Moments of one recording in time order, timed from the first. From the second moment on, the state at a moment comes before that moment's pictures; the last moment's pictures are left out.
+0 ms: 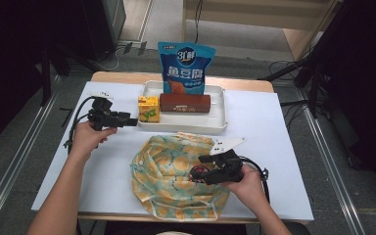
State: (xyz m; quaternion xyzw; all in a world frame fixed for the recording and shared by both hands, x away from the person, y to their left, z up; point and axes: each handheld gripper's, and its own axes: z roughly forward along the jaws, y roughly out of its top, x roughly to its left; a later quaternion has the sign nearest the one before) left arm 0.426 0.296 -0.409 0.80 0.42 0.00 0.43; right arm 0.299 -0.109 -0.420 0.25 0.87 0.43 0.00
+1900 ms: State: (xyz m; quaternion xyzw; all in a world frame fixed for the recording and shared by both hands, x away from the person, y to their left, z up) left arm 0.427 0.295 -0.412 0.80 0.42 0.00 0.43; right arm 0.291 -0.100 -0.441 0.23 0.89 0.40 0.00
